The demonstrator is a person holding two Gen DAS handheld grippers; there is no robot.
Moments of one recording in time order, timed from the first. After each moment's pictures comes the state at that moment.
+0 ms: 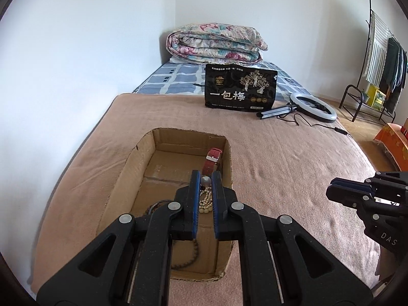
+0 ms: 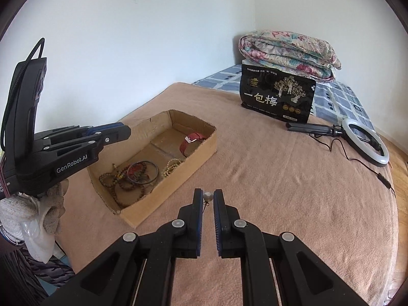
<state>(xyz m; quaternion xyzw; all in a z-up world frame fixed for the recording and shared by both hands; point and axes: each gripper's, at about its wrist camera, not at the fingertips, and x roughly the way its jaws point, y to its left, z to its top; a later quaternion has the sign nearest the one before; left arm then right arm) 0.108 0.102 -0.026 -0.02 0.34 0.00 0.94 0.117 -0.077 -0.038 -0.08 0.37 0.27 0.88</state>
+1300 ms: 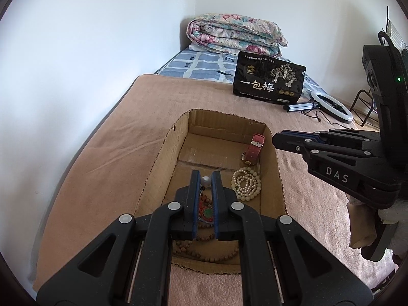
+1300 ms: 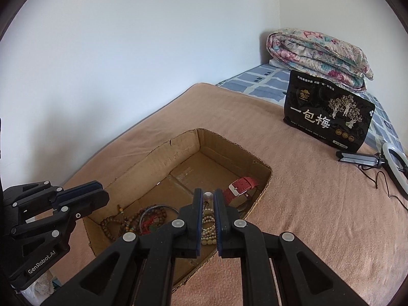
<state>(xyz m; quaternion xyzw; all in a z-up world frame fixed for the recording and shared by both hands) 0.109 0.163 -0.052 -0.05 0.37 0.03 0.93 0.194 0.039 -0.060 -0.09 0.38 0.31 0.87</state>
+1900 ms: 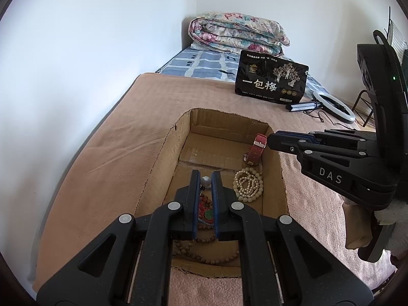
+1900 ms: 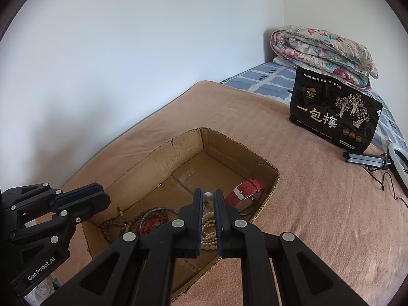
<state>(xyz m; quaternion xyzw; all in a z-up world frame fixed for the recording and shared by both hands) 0.117 0.165 -0.058 -0.05 0.37 0.03 0.93 0.201 0.047 -0.066 -0.09 0.38 0.32 0.86</state>
